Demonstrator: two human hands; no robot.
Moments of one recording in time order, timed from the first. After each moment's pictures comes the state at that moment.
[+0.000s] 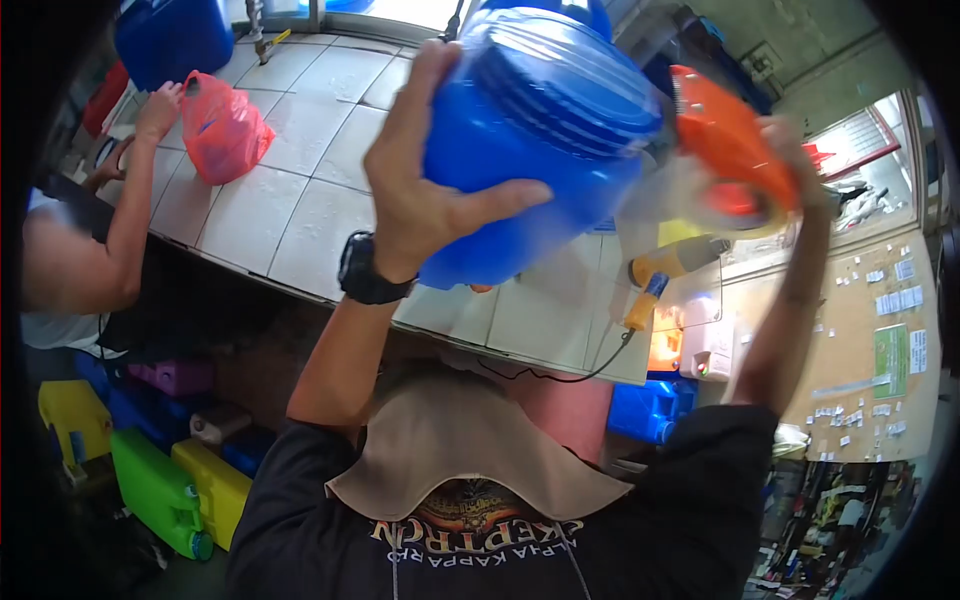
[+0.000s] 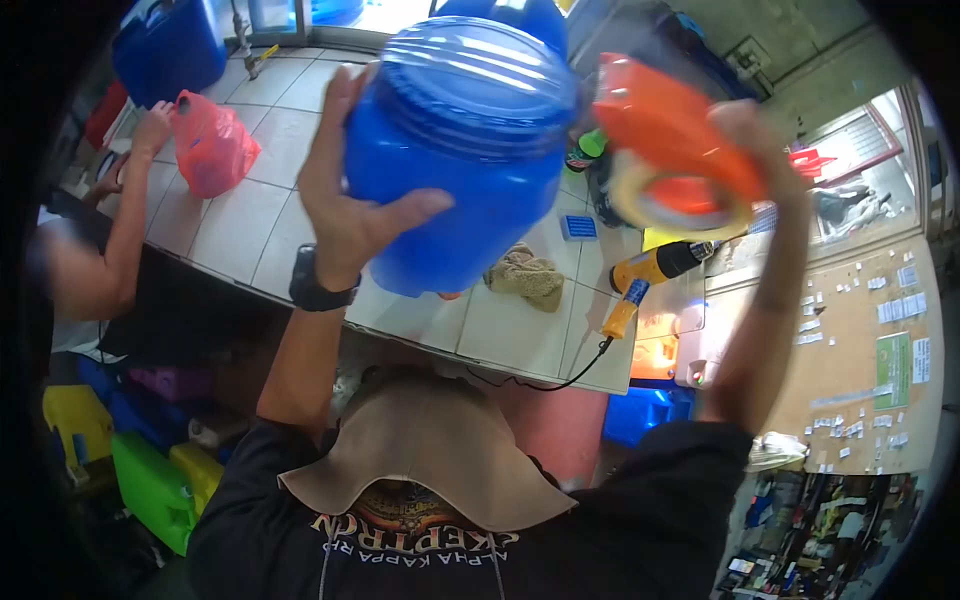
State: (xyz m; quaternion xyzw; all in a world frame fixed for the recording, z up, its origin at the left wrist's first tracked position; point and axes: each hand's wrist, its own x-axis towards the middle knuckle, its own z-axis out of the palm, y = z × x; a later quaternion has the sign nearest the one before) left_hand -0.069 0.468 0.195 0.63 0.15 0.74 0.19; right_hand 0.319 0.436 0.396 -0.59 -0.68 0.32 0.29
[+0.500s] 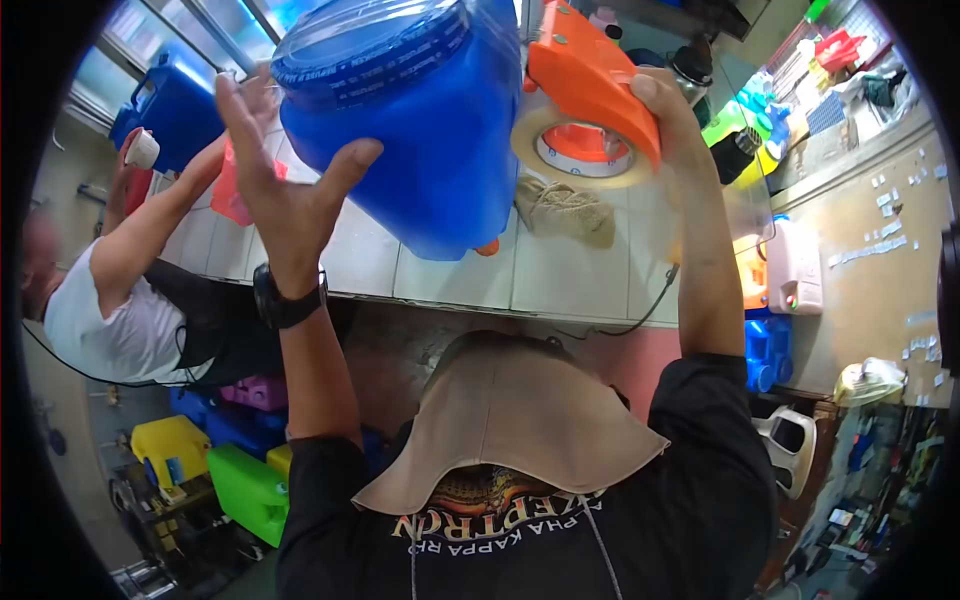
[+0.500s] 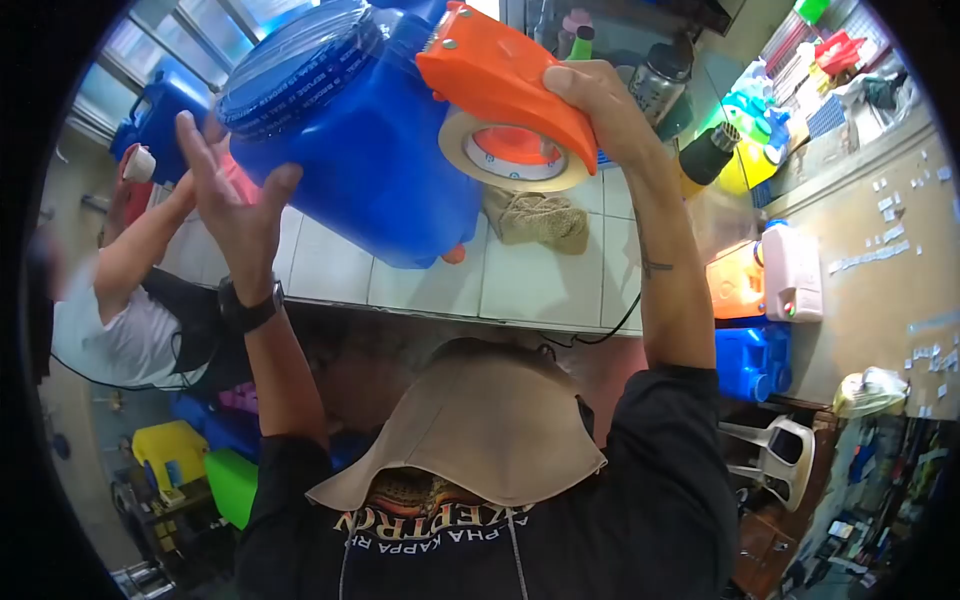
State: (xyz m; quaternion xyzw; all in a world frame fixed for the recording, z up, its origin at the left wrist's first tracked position) left_hand -0.095 0.434 0.232 0.74 0.33 0.58 0.05; right_hand 0.271 0.409 0.217 -0.35 -0.68 0.43 0.48
